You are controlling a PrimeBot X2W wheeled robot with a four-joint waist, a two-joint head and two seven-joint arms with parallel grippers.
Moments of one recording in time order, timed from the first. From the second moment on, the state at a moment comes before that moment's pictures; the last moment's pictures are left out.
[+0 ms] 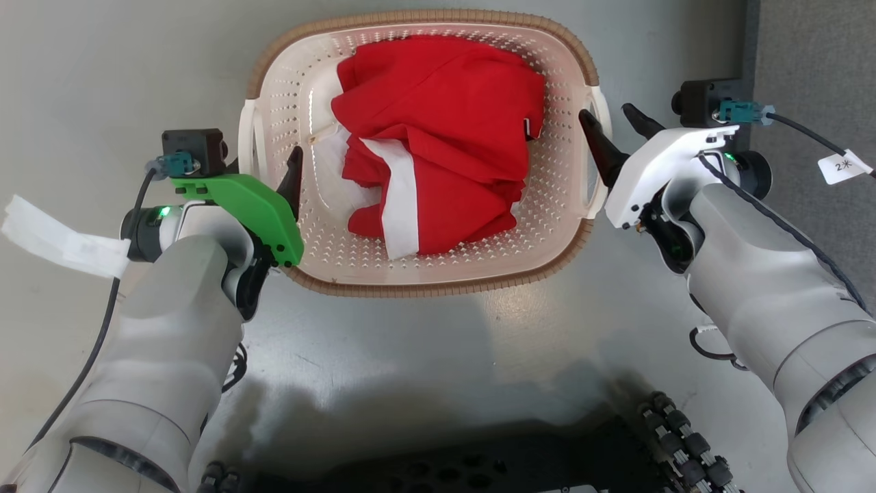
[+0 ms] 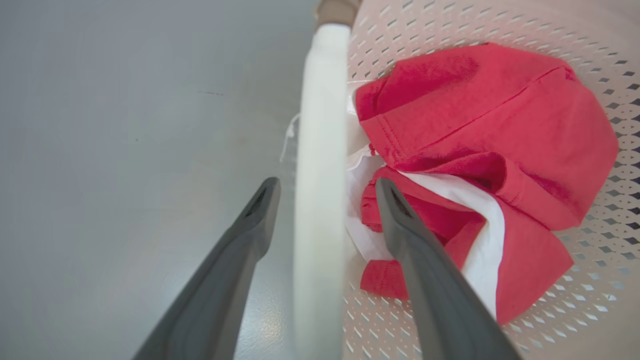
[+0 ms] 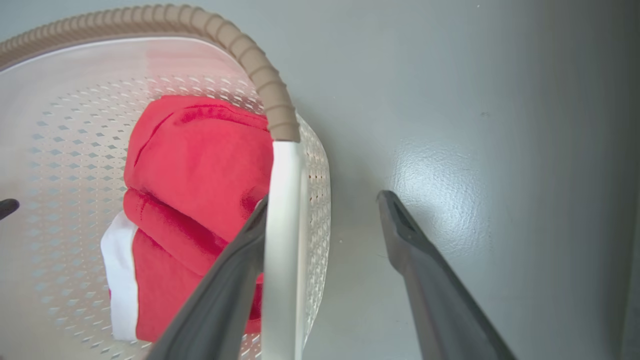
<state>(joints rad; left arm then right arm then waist) -0.95 0.04 -0.78 1.16 -0.89 -0.13 -0.21 -0.97 -0.13 0.93 1.17 0.96 0.13 -0.24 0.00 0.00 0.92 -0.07</state>
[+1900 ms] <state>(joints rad) -0.54 0.14 -0.61 0.80 -0.84 -0.13 -0.25 -0.57 -0.20 0.71 0.78 0.84 0.13 -0.25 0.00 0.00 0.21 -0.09</state>
